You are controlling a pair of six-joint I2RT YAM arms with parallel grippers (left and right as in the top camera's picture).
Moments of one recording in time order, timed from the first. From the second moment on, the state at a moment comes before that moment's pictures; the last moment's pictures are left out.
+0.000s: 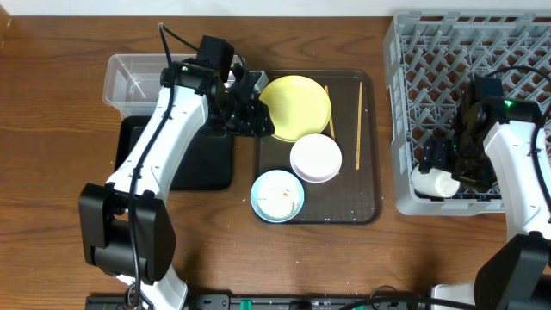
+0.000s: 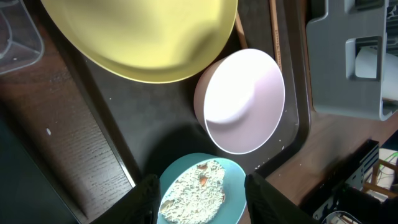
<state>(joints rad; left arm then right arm) -0.24 1.82 1.54 -1.06 0.54 -0.03 -0.12 1.60 1.29 -1.28 0.03 0.23</state>
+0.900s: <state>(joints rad) -0.24 1.65 1.55 -1.07 0.30 -0.13 0.24 1.59 1.50 -1.05 -0.21 0.22</state>
